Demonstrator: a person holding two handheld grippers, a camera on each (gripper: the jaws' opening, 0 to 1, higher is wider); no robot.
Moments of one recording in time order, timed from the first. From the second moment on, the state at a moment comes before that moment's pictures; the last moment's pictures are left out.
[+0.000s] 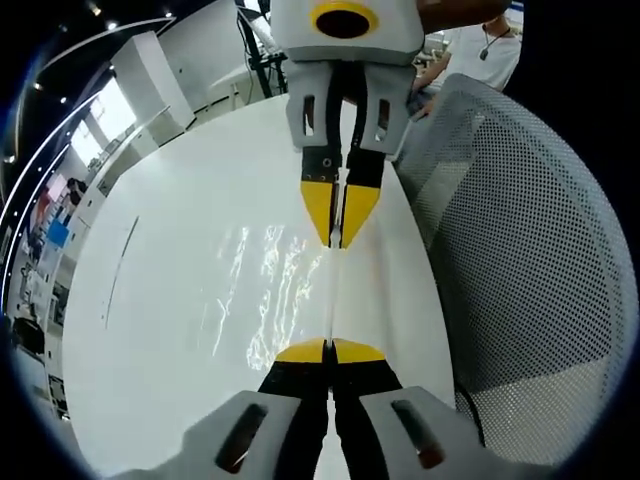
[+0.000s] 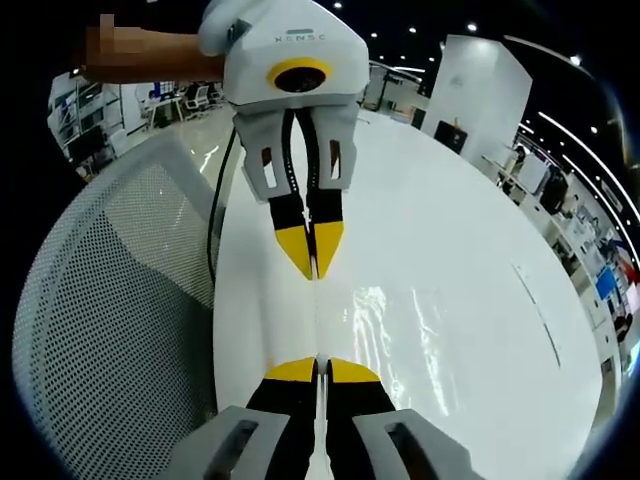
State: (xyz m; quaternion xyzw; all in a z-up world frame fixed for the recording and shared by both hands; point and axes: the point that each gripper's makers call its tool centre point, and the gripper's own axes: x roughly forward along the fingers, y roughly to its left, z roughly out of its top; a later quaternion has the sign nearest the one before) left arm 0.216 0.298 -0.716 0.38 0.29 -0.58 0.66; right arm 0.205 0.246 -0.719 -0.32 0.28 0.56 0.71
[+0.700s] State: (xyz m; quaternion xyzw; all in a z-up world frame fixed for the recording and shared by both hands) left arm 0.220 0.314 -0.718 0.38 0.30 -0.57 0.67; right arm 0.203 0.231 -0.719 -0.31 0.29 0.55 0.71
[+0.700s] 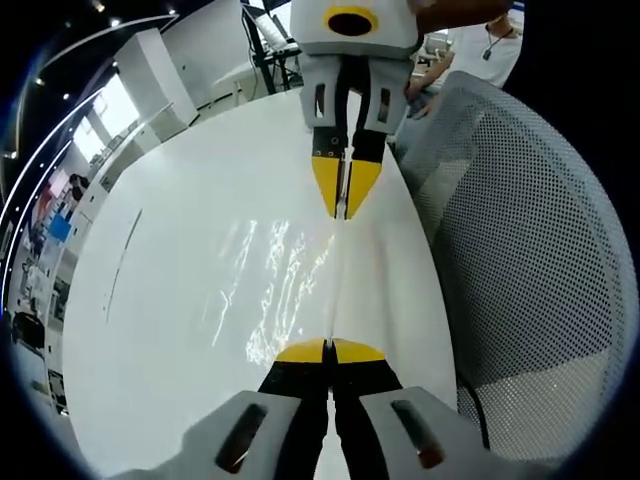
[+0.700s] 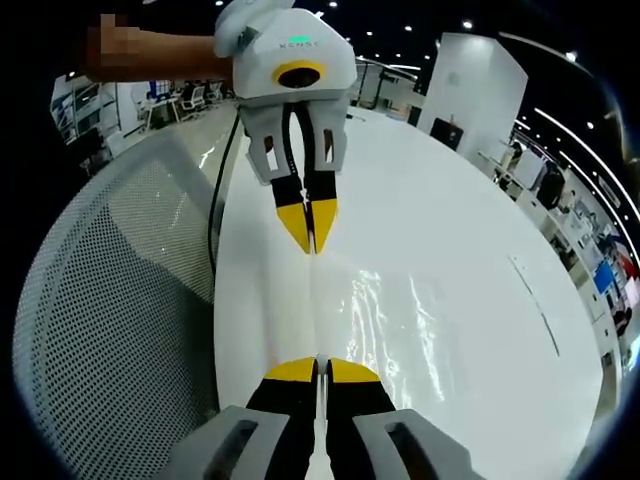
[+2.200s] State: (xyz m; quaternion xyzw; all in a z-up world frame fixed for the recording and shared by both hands) left arm 0.217 0.323 -0.714 0.41 0.28 -0.56 0.66; right arm 0.200 0.213 -0.724 -0.28 0.32 0.53 0.73
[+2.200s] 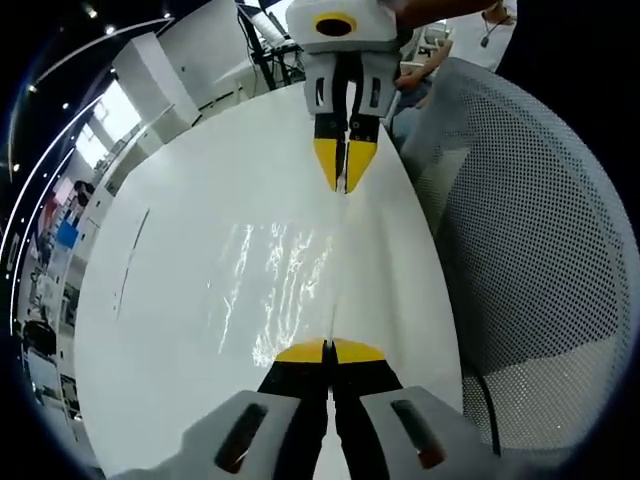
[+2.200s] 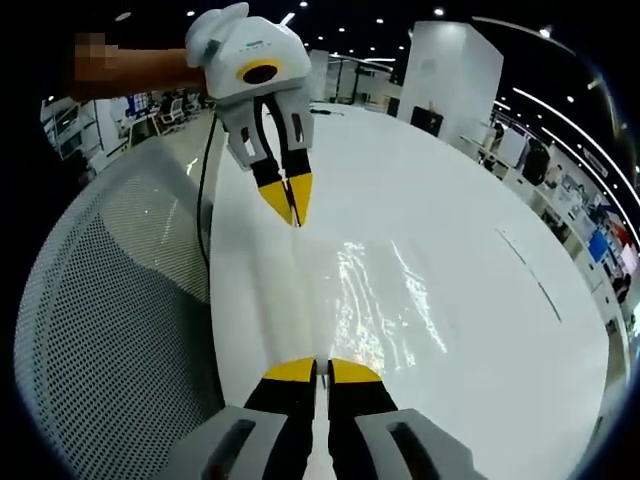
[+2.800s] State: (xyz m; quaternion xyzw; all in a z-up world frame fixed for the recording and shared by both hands) left arm 0.213 0.321 -0.719 0.43 0.28 -0.56 0.65; right arm 0.214 0.235 -0.689 -0.26 0.28 0.54 0.75
